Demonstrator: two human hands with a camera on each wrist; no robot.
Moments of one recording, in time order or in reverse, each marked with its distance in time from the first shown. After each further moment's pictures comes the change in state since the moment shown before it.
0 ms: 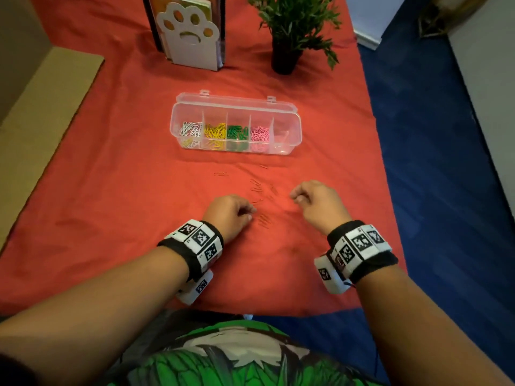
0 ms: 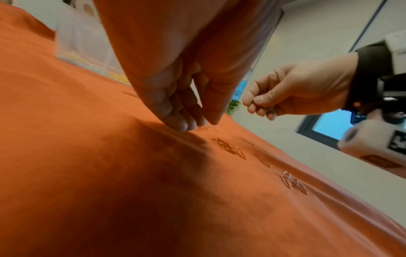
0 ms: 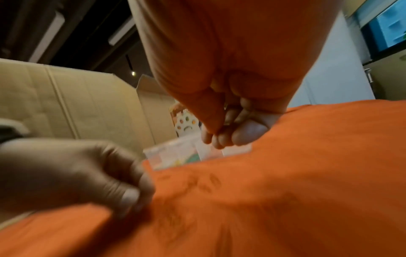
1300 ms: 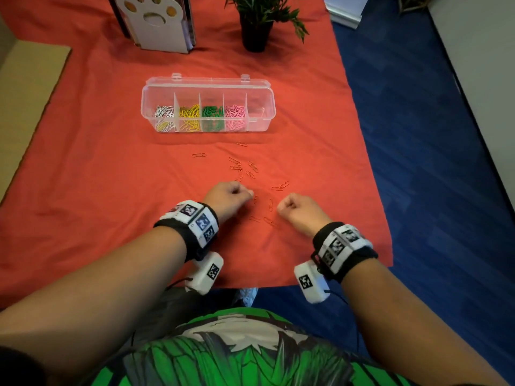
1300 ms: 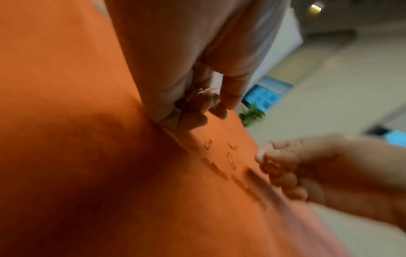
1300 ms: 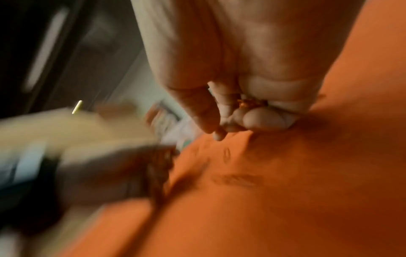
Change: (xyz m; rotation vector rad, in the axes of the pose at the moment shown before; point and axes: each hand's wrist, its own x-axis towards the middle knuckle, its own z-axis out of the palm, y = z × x) left_hand -0.004 0.025 0.037 -0.463 -0.086 -0.276; right_hand -0.050 0.038 0.039 0.359 -0.141 0.277
